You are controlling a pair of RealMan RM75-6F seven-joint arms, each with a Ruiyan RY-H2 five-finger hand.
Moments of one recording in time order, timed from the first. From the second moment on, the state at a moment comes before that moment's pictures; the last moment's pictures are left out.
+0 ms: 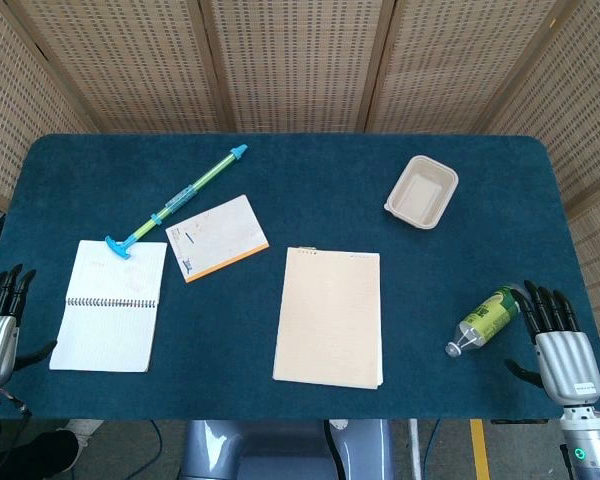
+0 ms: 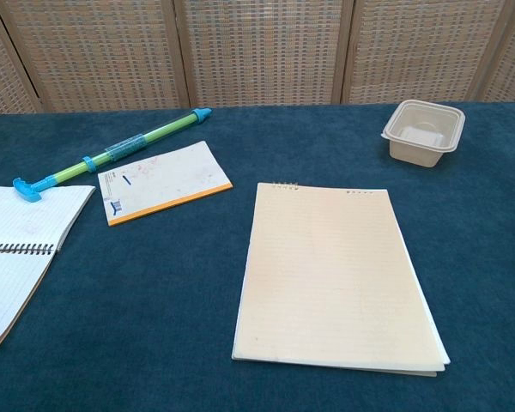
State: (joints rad) left arm -0.08 -1.20 -0.07 -1.61 1.45 1.52 0.20; right arm 0.09 -1.17 0.05 -1.57 -1.56 1.51 -0.06
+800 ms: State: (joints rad) left arm -0.09 -1.19 -0.07 -1.62 1.45 1.51 0.19; right arm 0.10 -1.19 0.01 -1.61 -1.61 1.48 -0.08
